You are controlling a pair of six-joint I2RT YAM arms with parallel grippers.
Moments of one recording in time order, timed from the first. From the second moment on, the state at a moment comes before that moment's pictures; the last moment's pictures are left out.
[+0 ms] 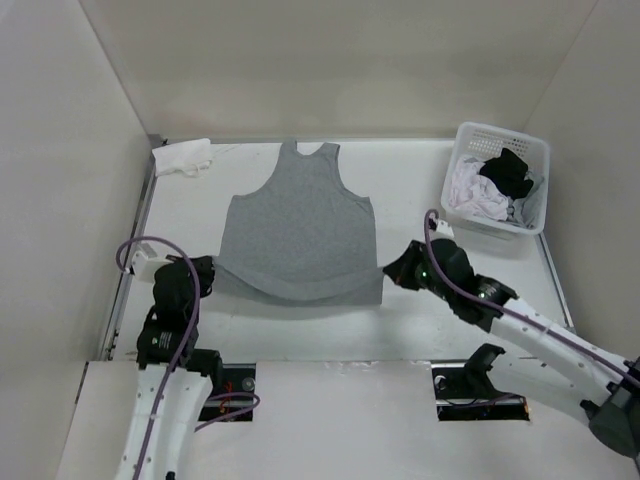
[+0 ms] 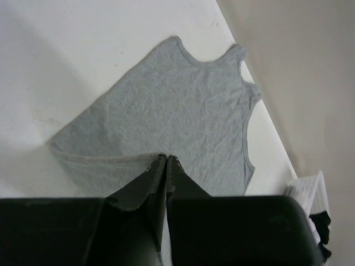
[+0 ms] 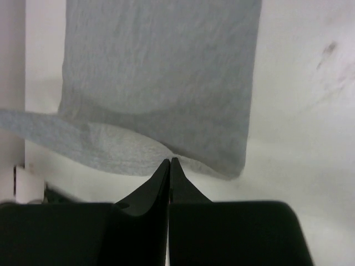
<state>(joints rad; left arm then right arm) -0.08 0.34 0.50 -0.55 -0.28 -1.02 0.75 0.86 0.60 -0.29 0.16 0.85</state>
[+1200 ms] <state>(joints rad) 0.00 2.22 1.66 0.22 -0.25 -0.99 0.19 2.39 2.14 -0.10 -0.17 0.79</state>
